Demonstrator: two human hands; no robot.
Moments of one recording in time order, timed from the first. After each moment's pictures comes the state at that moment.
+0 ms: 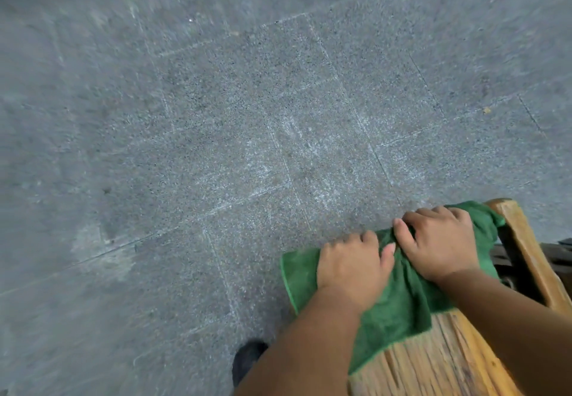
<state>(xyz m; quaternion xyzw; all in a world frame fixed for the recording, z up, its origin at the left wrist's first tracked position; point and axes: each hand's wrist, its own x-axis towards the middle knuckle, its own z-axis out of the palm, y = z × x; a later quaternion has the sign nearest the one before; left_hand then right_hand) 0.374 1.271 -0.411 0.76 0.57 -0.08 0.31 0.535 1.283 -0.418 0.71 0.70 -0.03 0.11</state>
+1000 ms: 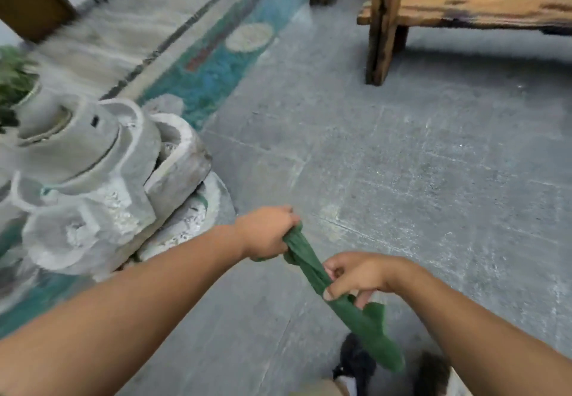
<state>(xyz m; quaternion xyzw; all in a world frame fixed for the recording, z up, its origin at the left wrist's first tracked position) -0.087 1.004 0.052 0.61 0.75 -0.10 0.25 0.101 1.120 -0.009 0.19 0.69 -0.60 0.35</state>
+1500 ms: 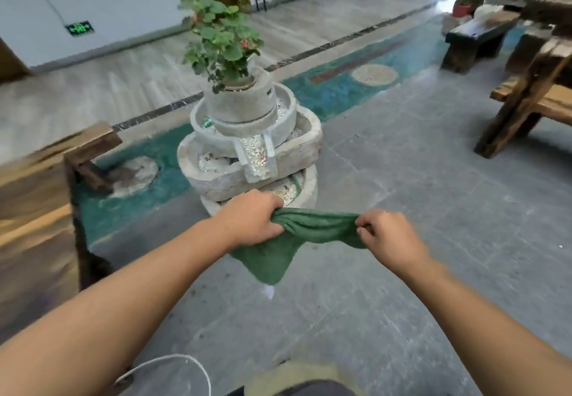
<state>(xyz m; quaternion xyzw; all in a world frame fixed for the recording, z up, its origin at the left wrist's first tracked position) -0.047 0.632 0.188 0.39 0.92 0.05 0.10 0.067 0.879 0.126 0.10 0.97 -0.21 -0.02</state>
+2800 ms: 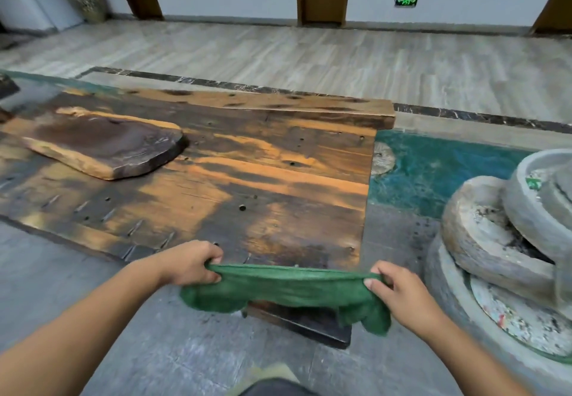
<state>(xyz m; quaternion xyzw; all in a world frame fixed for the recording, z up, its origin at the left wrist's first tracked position) 0.054 -0.102 0.171 -0.14 0.95 0.16 0.25 -0.131 0.269 0.131 -0.29 0.87 -0.34 0.22</state>
